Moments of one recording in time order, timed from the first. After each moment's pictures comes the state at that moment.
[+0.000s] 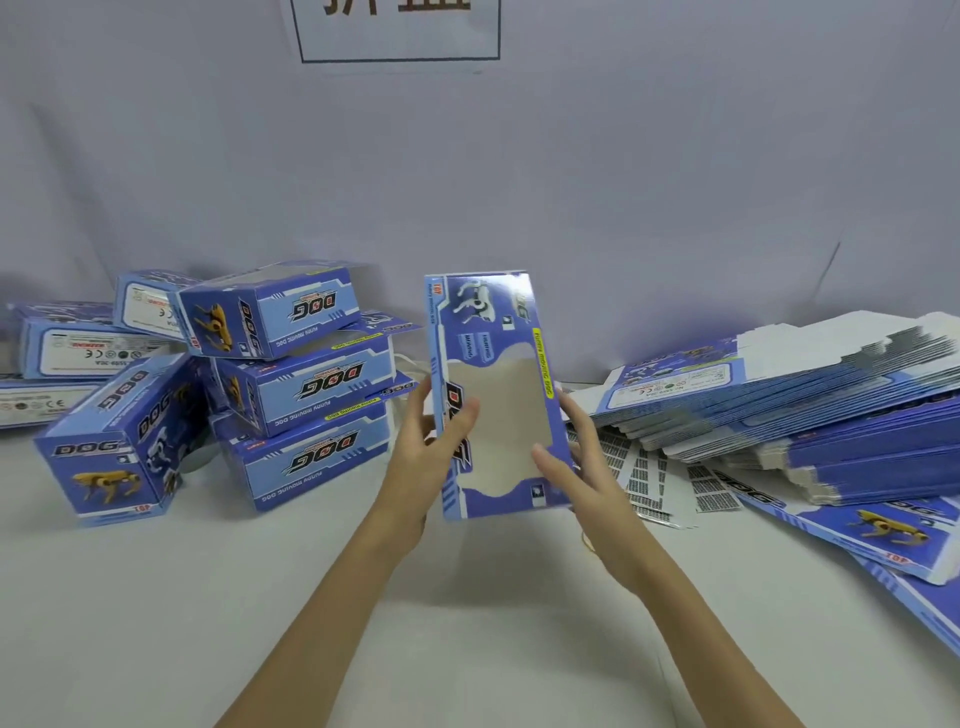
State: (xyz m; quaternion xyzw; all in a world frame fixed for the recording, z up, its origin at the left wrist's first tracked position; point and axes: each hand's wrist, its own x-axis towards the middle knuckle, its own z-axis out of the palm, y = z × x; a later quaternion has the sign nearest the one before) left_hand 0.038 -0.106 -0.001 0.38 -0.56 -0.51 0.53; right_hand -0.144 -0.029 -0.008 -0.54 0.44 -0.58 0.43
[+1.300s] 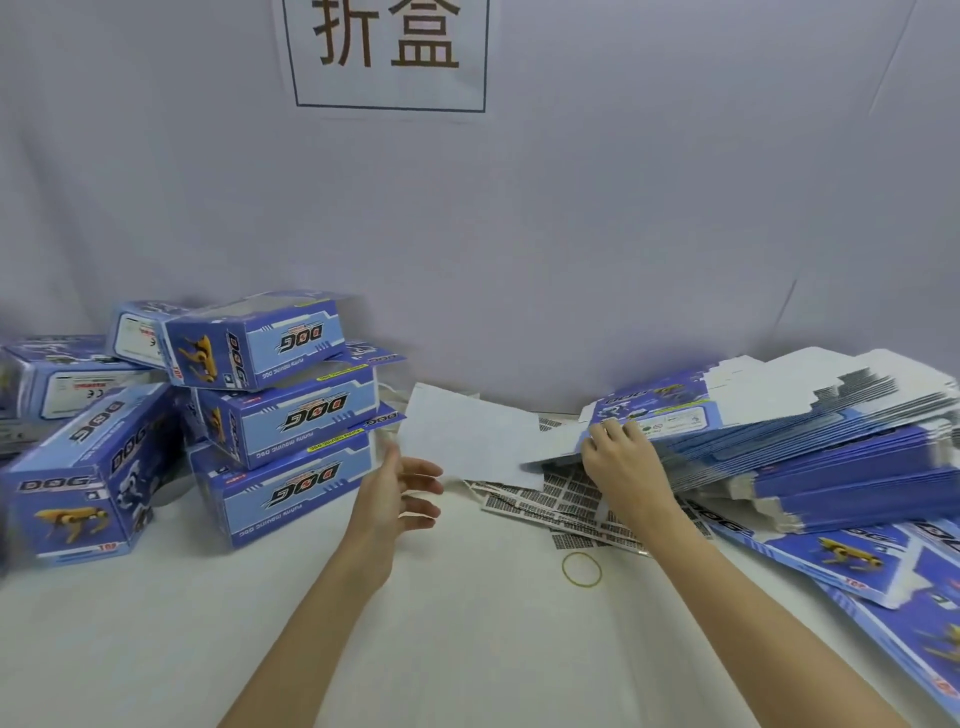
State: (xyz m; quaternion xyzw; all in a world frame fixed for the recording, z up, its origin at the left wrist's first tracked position) left_hand 0.053 -0.120 -0.013 0.46 -0.45 -0.59 0.49; right_hand -0.243 -0.104 -0.004 -0.67 0.64 0.08 -0.38
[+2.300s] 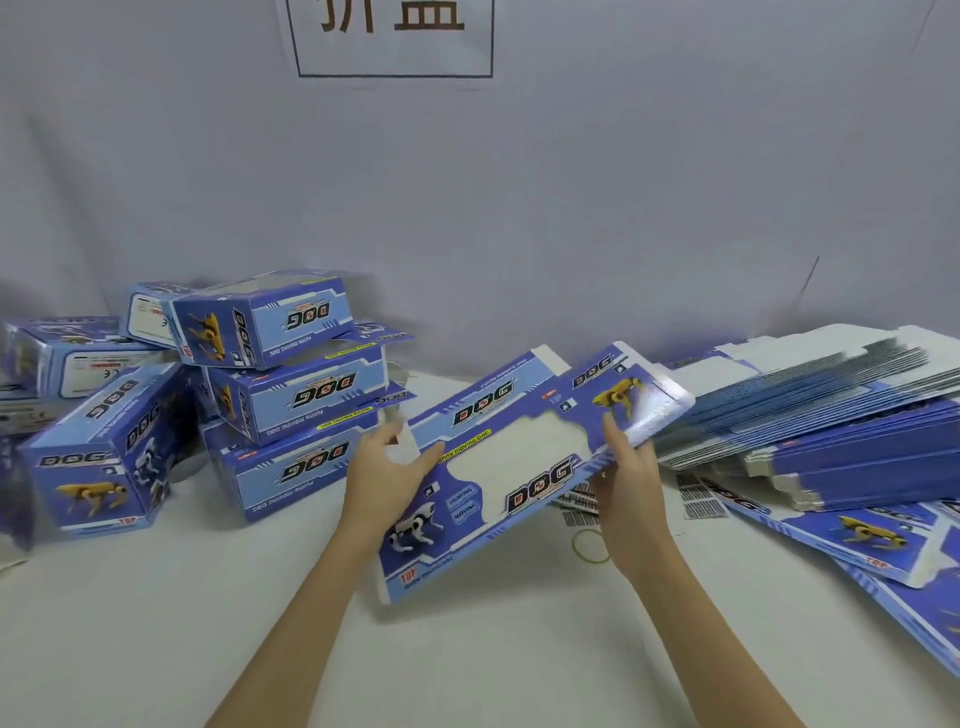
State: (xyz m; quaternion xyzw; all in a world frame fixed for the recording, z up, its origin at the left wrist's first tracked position) left_hand 0.065 -0.136 -0.026 0.55 -0.59 -0.35 0.48; right_hand -0.165 -0.047 -0.003 -0.29 0.42 -0.76 0.40
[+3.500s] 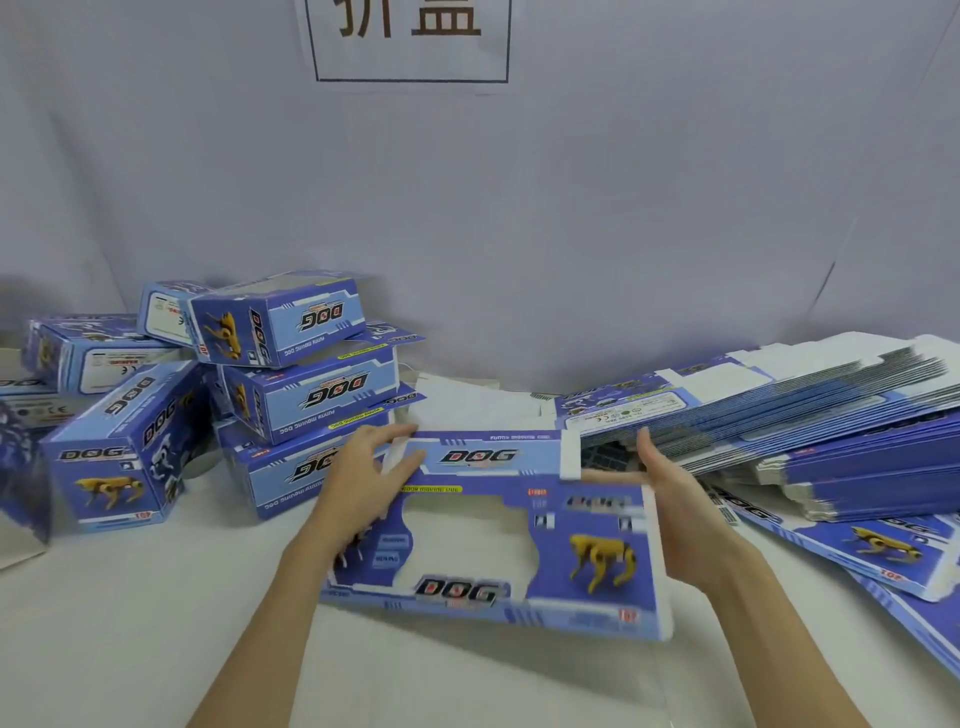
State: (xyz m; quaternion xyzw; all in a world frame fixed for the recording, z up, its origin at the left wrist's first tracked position) left_hand 0.110 -0.146 -0.026 0.51 -0.72 -0.24 0.41; right_hand -0.218 -0.026 0.004 -0.34 0.46 -0.48 0.67
